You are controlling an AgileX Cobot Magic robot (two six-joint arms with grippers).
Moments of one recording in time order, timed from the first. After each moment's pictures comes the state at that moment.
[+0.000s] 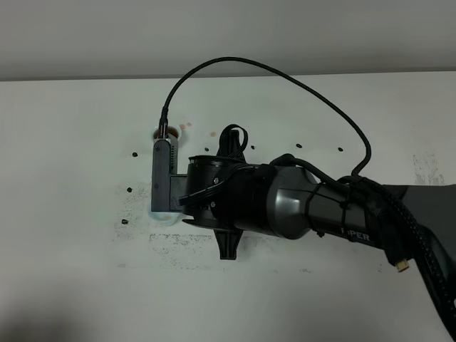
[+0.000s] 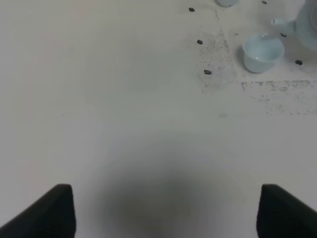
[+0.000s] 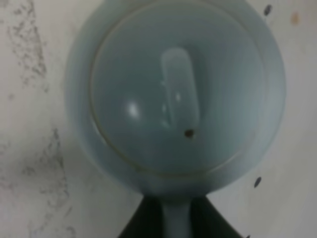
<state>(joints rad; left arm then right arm) 0.00 0.00 -0.46 -0.08 1.06 0.12 0.87 2.06 -1.46 -0.72 0.89 -0.11</state>
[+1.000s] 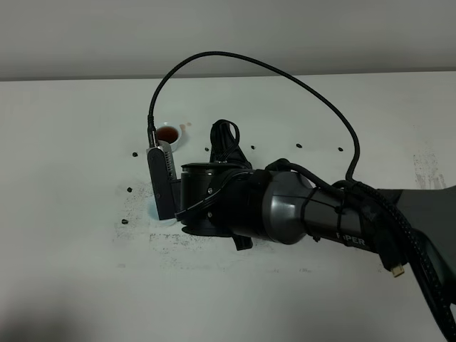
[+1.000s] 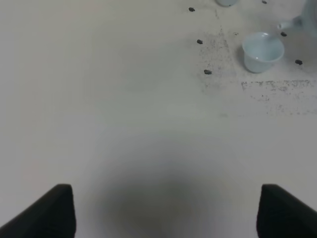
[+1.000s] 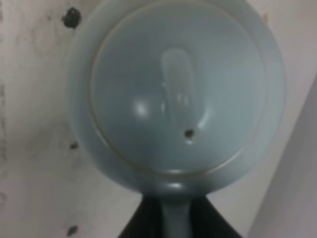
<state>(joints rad) 0.00 0.00 -0.46 -0.08 1.06 0.12 0.89 2.07 -1.46 -0.87 0.94 -0.22</state>
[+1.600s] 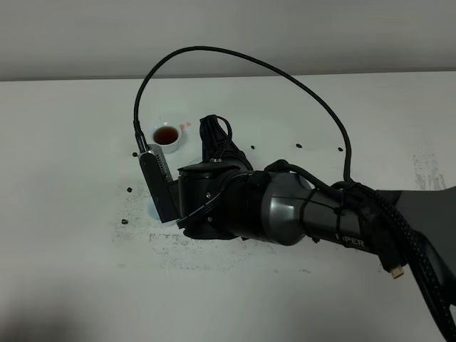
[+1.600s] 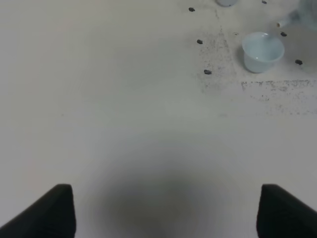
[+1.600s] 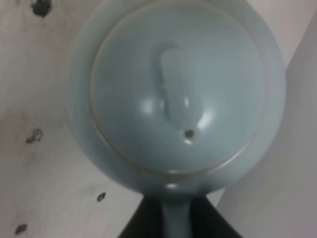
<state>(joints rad) 0.00 0.00 -0.46 -0.08 1.06 0.12 0.89 2.07 -1.46 -0.96 0.91 -0.28</state>
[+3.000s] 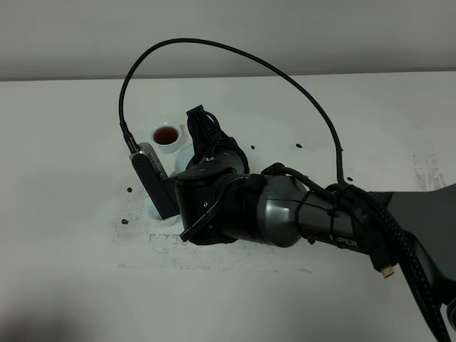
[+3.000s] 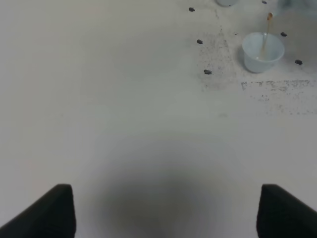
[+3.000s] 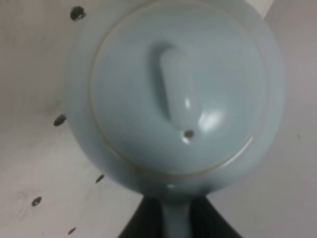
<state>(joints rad) 0.00 0.00 -0.46 -0.08 1.06 0.12 0.89 2.08 -1.46 -1.13 0.88 -0.26</state>
